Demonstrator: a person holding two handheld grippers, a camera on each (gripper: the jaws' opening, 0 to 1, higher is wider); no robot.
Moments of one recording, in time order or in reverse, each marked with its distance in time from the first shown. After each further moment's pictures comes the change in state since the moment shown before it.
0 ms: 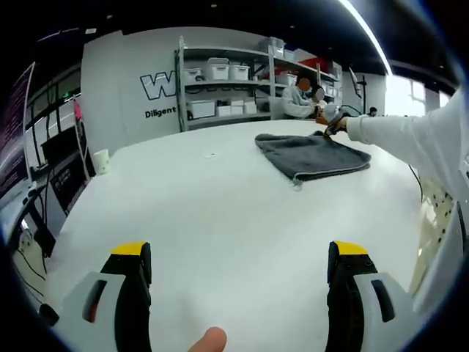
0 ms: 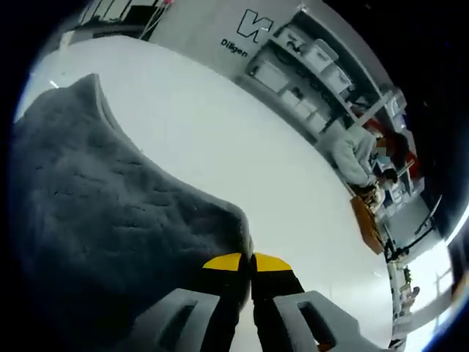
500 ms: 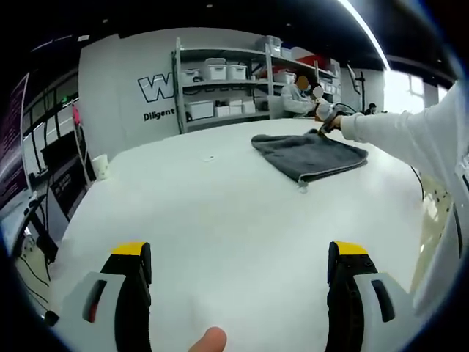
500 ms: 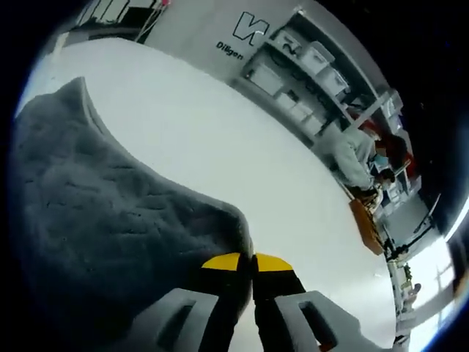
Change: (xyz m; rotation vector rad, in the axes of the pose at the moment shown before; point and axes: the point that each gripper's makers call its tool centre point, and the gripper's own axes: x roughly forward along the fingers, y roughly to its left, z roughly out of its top) left arm -0.002 -0.007 0.009 0.022 -0.007 0.001; right arm 0.007 0.000 0.005 0.094 -0.009 0.006
